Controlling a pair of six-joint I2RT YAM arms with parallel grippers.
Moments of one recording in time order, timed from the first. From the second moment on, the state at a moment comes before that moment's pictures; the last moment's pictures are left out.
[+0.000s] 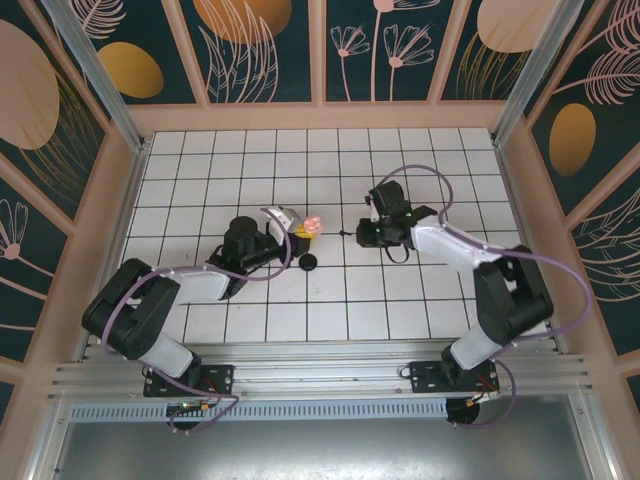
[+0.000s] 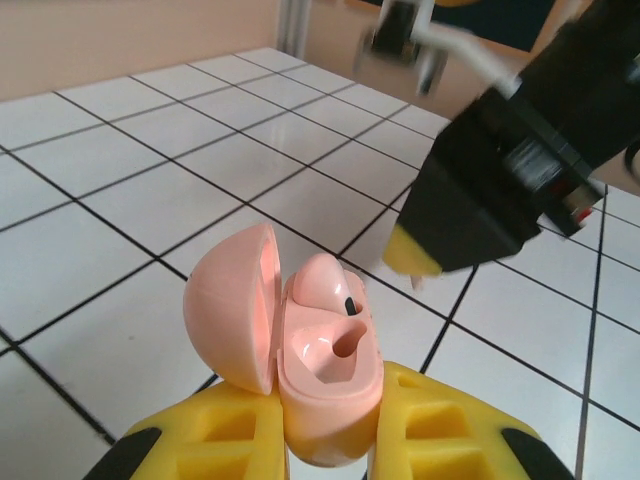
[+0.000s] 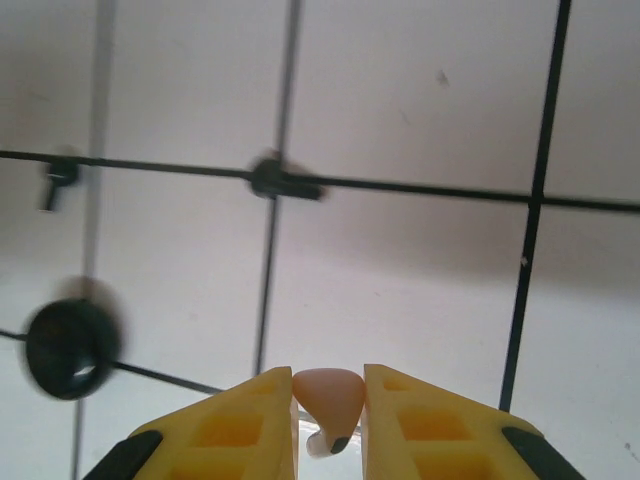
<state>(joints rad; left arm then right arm) -0.55 1.56 0.55 0.75 0.49 -0.08 0.52 1.55 1.00 -0.44 -0.11 0.40</state>
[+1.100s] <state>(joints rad) -0.60 1.67 0.74 0.72 0.76 0.00 0.74 1.32 1.09 -0.37 -0.05 0.04</state>
